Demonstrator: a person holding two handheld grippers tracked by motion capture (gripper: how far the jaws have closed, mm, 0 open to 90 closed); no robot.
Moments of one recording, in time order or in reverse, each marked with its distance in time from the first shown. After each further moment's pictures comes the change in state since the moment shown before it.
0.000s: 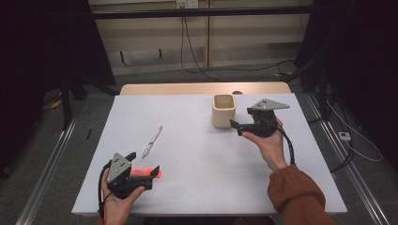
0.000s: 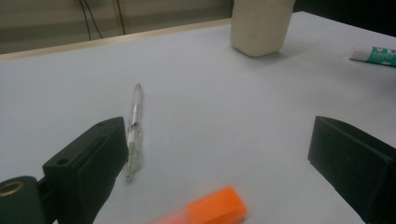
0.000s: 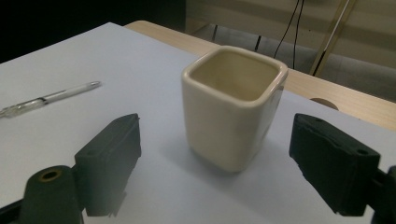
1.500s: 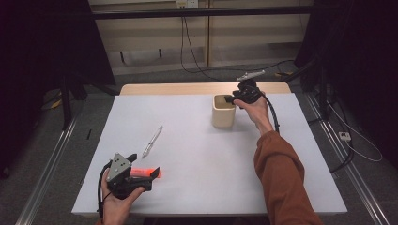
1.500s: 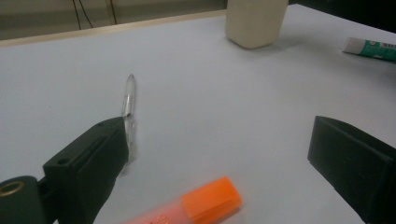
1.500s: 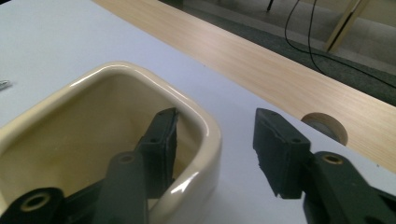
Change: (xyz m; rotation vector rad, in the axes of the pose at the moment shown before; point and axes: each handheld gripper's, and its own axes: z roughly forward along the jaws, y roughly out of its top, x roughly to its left) left arm 0.002 -0.002 0.001 0.036 -0.033 -0.010; right arm -0.076 0.035 0.118 0.187 0.063 -0.025
